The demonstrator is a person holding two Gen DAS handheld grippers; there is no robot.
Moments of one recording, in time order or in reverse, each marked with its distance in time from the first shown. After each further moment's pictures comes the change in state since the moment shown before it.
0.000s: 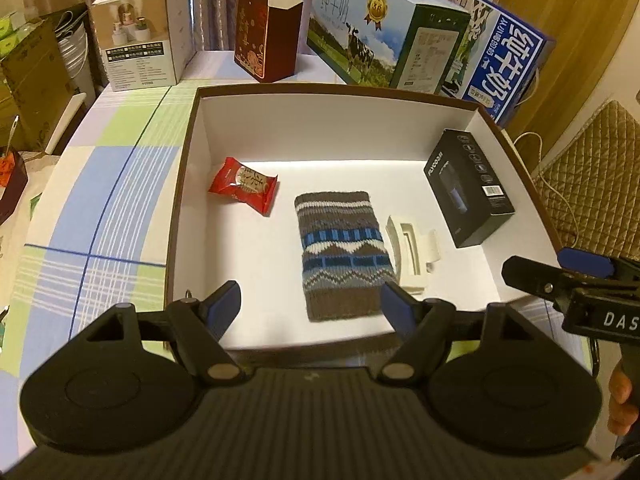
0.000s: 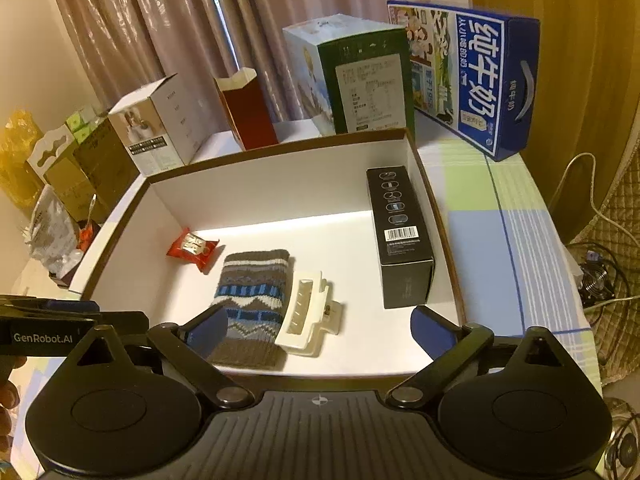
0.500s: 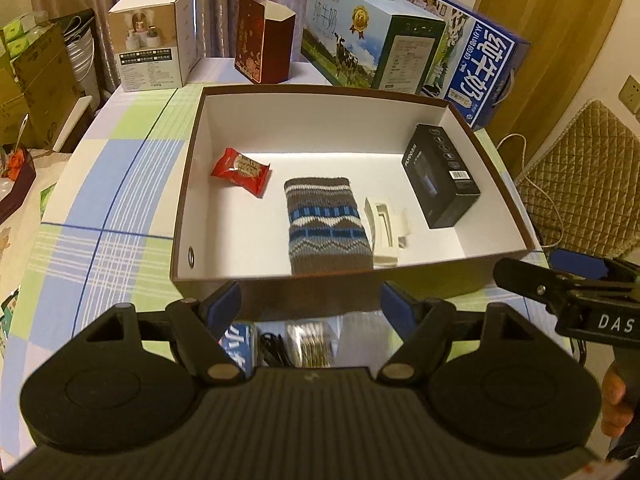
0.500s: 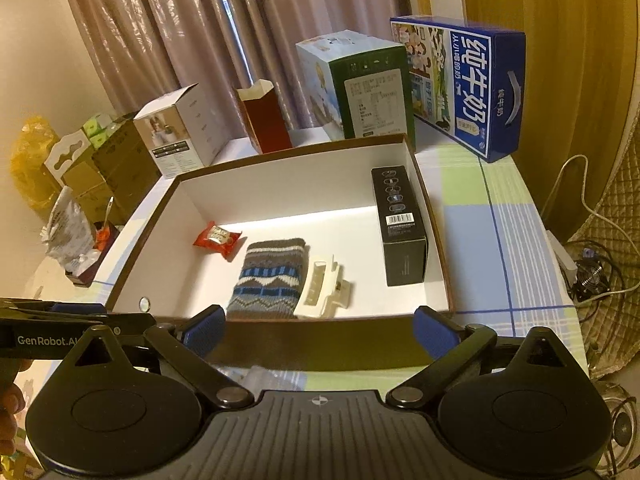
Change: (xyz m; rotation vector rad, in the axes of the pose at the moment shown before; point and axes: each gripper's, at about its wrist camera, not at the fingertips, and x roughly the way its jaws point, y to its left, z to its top) left arm -0.051 -0.016 -0.036 -0.016 -0.028 0.001; right arm -0.053 0.009 -0.025 -0.007 -0.027 0.027
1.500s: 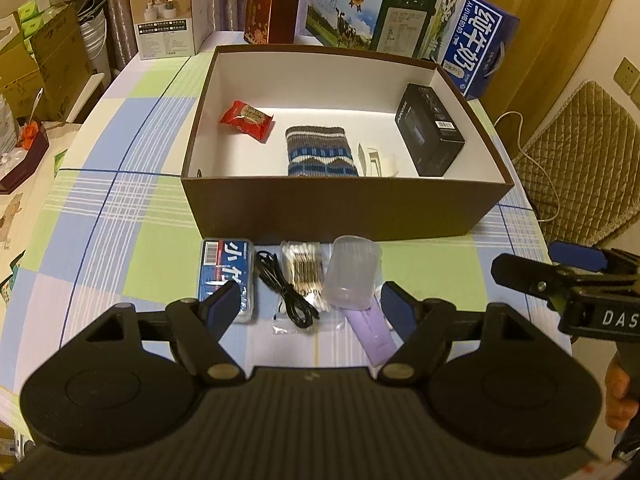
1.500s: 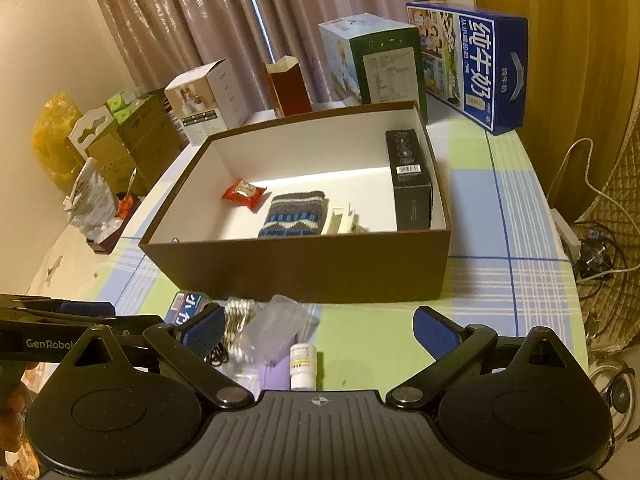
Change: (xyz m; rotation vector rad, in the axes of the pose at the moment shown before) left arm -0.036 -0.013 -0.060 -0.028 0.041 0.030; right arm -0.041 0.005 -0.047 -0.030 0.055 0.050
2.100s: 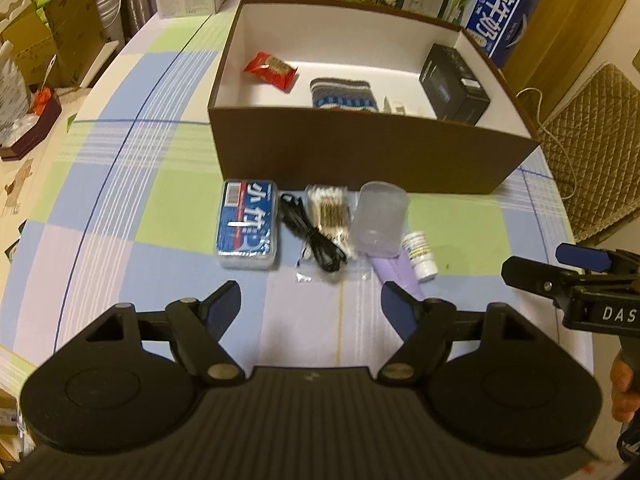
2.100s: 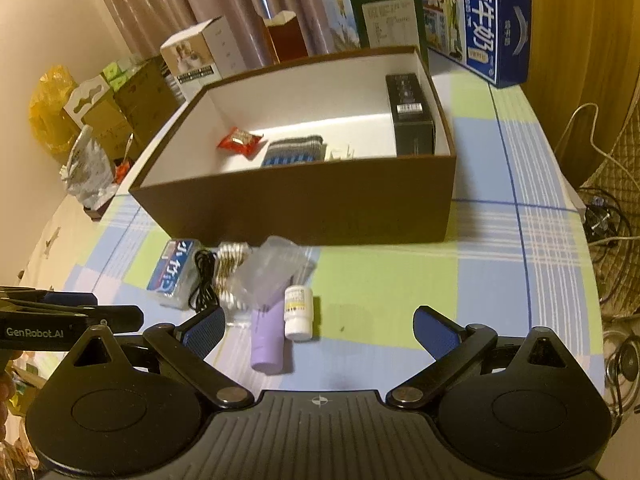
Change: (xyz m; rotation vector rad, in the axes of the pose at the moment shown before) left arm 0.013 0.017 -0.034 -0.043 0.081 0.047; right arm 0.019 -0.004 -0.034 0.006 0.107 0.000
